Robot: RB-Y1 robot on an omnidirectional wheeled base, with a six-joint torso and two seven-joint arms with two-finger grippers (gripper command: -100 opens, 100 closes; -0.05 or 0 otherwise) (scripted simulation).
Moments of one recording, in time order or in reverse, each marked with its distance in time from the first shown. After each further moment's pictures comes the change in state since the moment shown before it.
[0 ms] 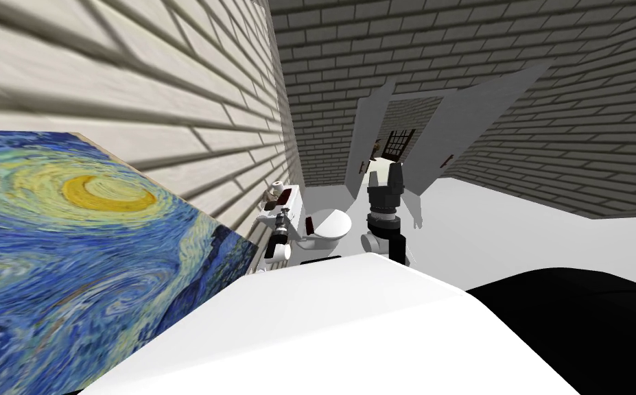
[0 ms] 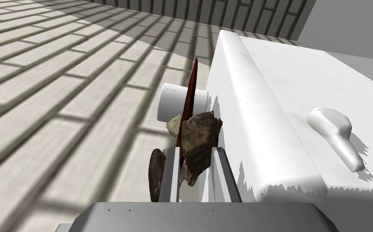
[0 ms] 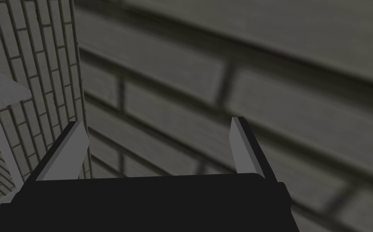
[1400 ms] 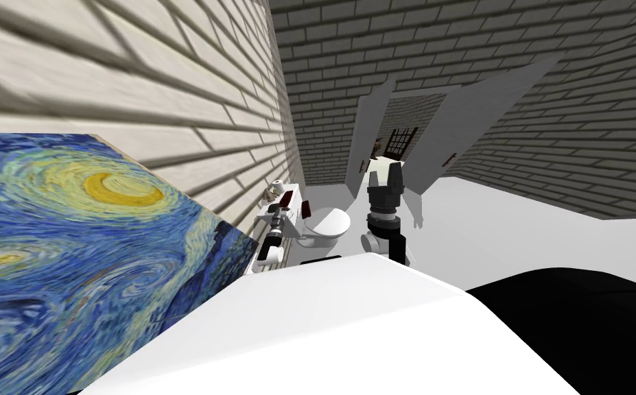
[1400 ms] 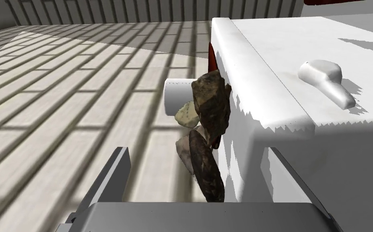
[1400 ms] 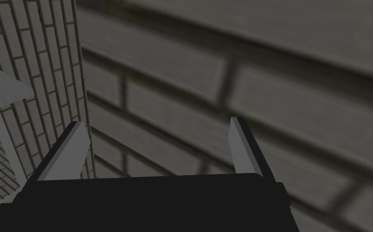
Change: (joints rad) left arm -0.010 0.134 0.012 0.027 -0.004 -0.026 -0.047; right arm 0.000 0.000 0.000 0.000 0.000 0.000 0.000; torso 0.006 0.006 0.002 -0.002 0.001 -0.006
